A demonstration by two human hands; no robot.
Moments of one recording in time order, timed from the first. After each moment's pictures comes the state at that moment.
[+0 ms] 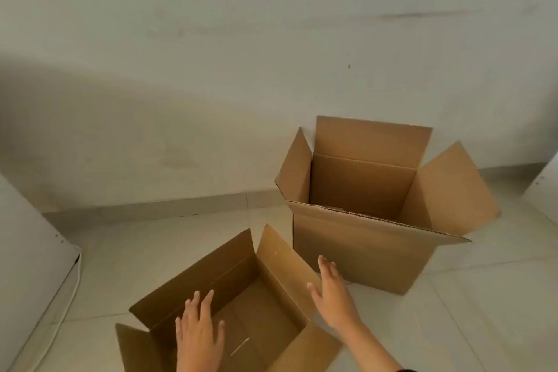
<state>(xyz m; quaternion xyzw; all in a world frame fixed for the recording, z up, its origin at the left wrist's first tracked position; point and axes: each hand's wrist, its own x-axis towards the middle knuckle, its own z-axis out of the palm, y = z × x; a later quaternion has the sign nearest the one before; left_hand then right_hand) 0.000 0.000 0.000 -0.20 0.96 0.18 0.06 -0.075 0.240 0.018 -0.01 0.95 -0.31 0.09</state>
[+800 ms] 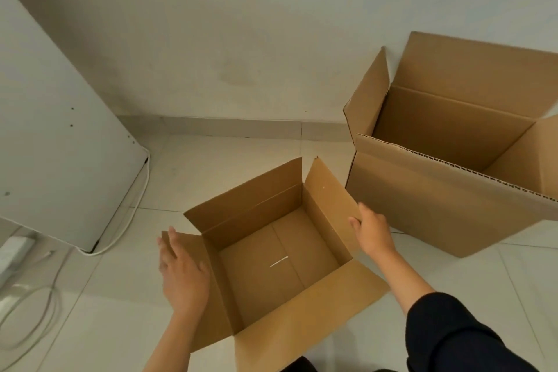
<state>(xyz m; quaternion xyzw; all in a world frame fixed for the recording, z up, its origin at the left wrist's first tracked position) 0.058 -0.068 -0.011 -0.46 0.86 0.19 -0.05 -0.109 0.213 -0.004 -0.03 0.96 -0.26 0.13</state>
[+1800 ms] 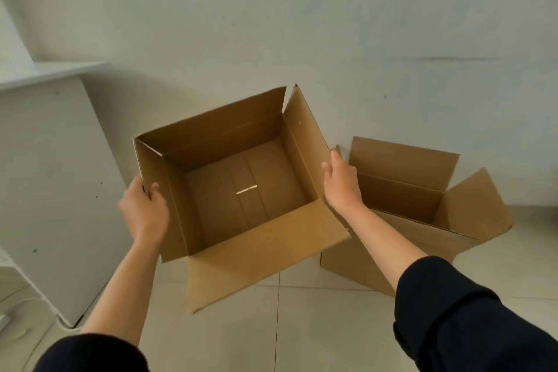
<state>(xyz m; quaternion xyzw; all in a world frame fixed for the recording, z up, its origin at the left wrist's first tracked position) 0.051 -0.117 0.229 -0.32 0.76 0.38 -0.41 -0.046 0.173 0.259 -0.10 0.89 -0.40 -0.17</state>
